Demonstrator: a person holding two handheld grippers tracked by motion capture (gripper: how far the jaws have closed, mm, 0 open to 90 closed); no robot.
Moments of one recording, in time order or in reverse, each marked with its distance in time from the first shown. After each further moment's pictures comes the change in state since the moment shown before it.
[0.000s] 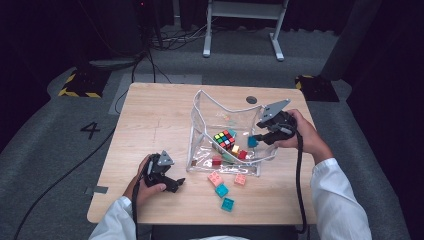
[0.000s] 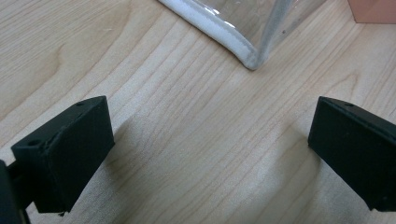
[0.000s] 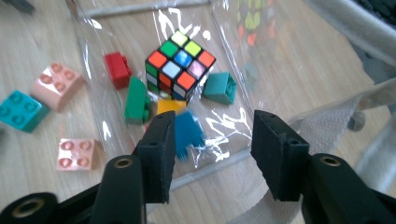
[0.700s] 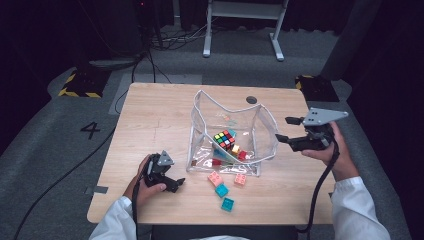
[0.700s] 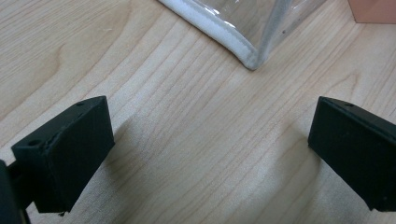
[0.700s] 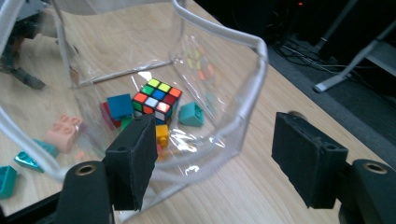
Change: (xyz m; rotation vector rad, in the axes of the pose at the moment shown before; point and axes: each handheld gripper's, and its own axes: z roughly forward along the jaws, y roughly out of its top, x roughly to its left) left arm 0.000 0.000 0.000 0.000 0.000 0.000; right arm 0.018 -0.063 -0.071 -0.314 -0.147 0.228
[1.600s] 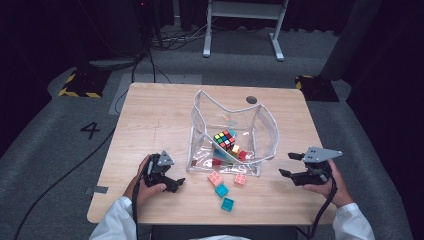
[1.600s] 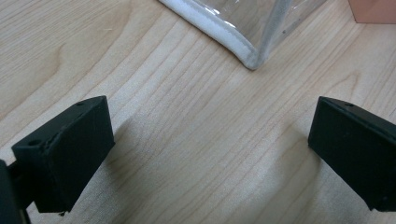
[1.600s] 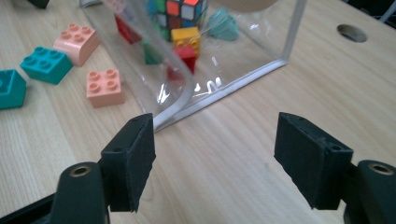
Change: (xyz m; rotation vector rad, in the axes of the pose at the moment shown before) left arm 0.000 0.000 0.000 0.000 0.002 -0.002; right arm 0.038 -0.112 0.020 0.072 0.066 0.087
